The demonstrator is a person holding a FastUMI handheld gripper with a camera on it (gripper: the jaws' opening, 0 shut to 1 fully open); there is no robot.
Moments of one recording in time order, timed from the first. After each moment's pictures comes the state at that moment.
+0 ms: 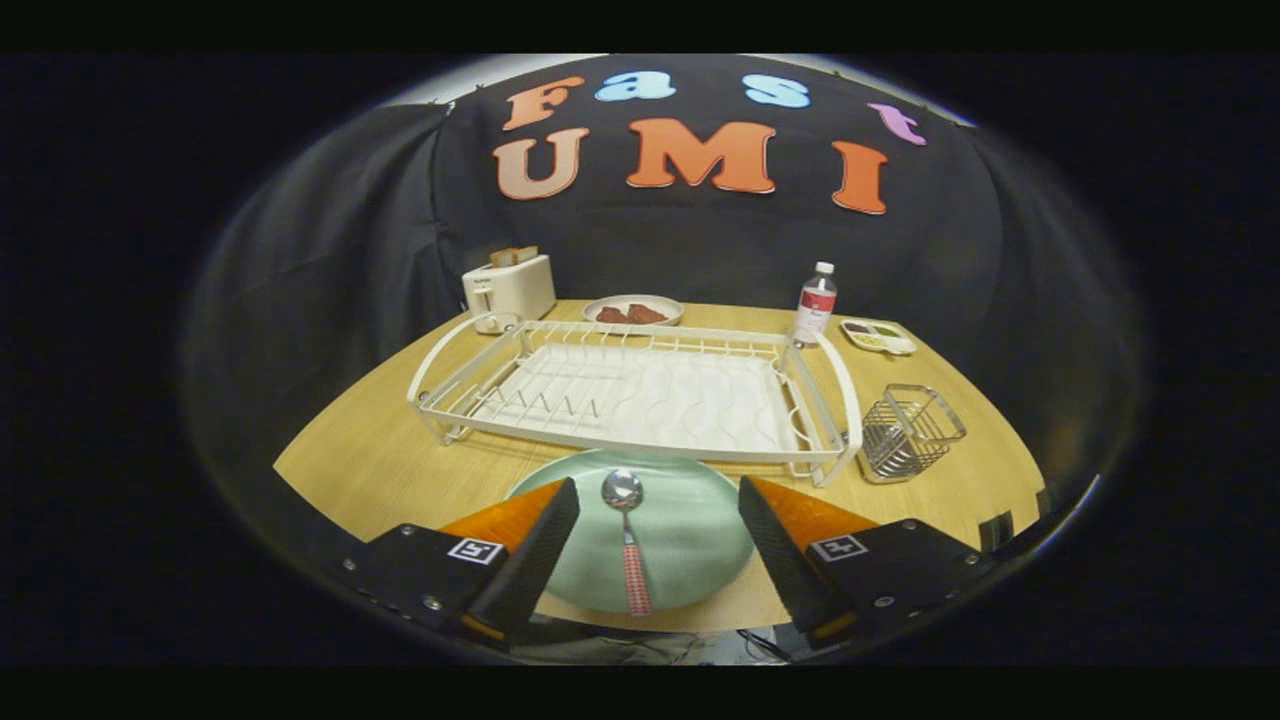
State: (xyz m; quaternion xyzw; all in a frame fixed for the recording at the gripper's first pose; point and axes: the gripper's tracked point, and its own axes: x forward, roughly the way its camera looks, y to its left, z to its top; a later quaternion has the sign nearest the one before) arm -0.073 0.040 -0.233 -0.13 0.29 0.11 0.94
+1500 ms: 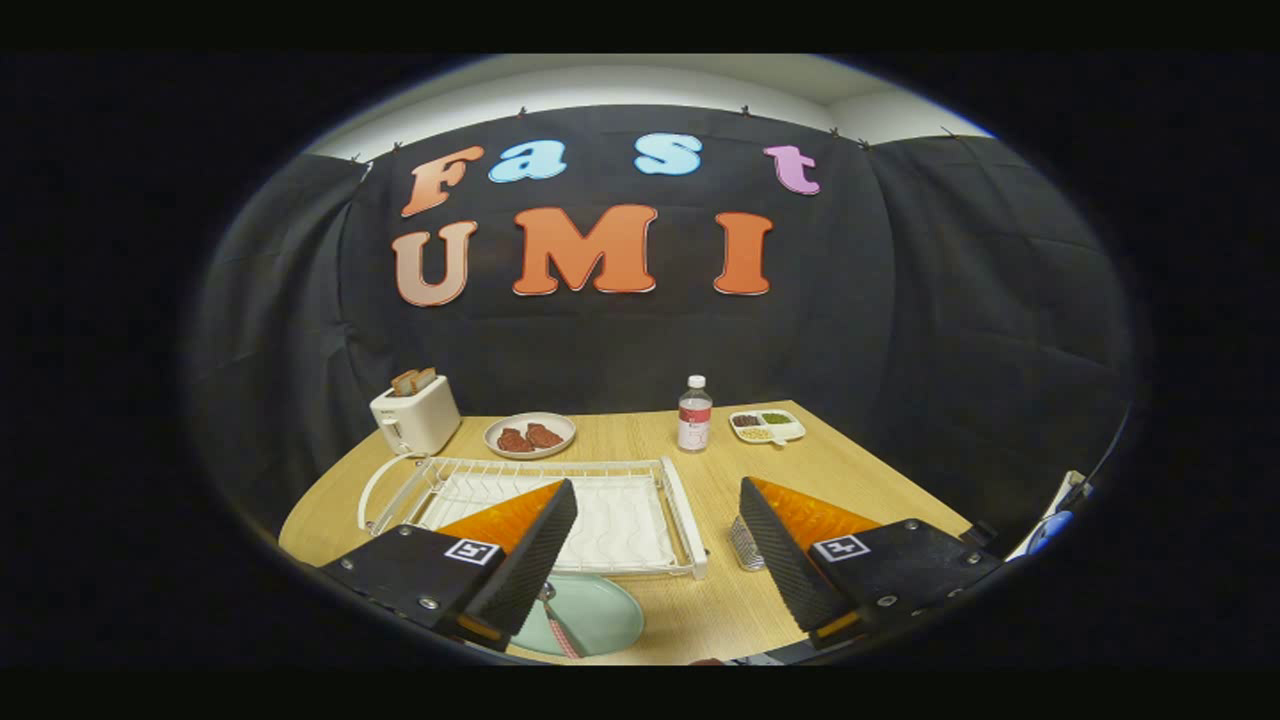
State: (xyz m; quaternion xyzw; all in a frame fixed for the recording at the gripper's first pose) arm -0.018 -0.008 -0.092 -0.08 0.15 -0.01 0.98
